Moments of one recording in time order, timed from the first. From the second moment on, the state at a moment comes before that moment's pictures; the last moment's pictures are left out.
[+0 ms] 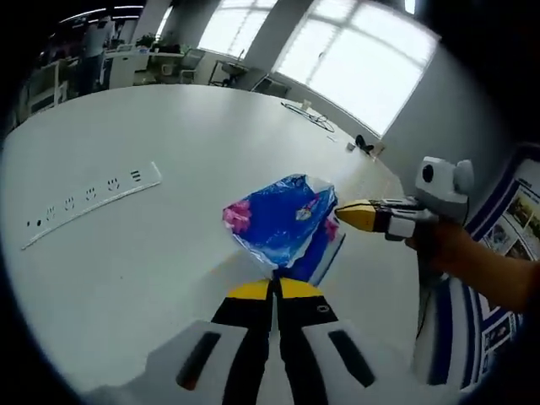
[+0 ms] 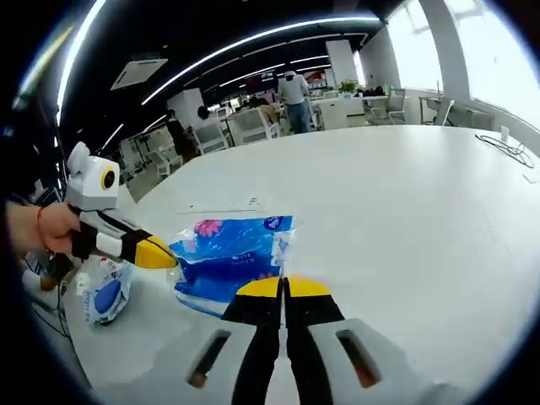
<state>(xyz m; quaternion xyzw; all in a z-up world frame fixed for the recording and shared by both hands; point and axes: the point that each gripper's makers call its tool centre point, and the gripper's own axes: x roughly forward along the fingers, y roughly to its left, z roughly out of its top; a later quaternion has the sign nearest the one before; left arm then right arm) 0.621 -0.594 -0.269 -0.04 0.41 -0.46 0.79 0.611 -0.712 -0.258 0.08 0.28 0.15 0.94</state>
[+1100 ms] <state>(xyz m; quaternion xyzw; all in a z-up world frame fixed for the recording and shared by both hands) 0.625 -0.599 -0.320 -0.05 0.47 -0.43 0.77 0.615 -0.720 -0.312 0.10 0.34 0.14 0.93</state>
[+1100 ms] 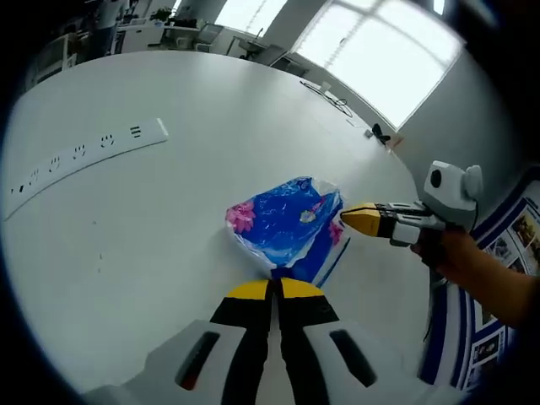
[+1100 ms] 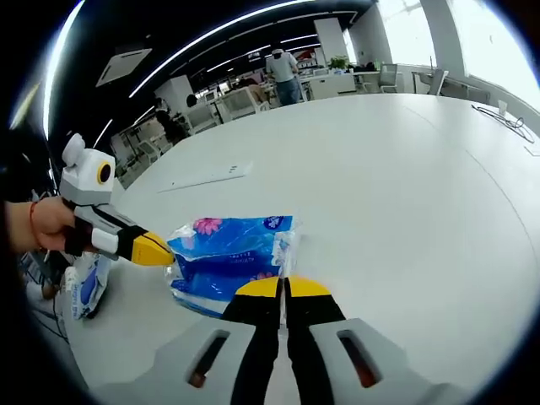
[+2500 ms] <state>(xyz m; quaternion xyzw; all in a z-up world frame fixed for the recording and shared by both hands) 0.629 -0.600 -0.323 -0.04 0.46 -0.43 0.77 0.617 -0.721 -0.313 0.11 0.33 0.13 0.93</state>
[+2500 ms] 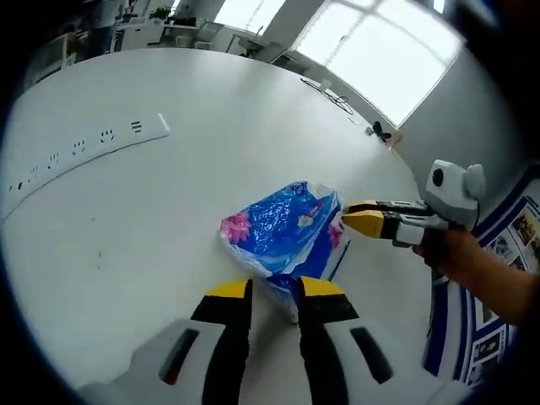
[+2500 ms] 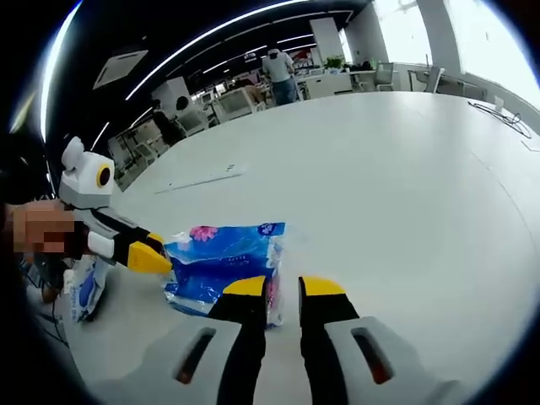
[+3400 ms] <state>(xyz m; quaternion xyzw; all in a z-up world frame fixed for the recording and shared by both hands) 0.629 -0.591 -0.282 -0.04 0.43 -0.44 0.79 0.614 -0.718 -0.271 0.10 0.29 0.13 0.94</state>
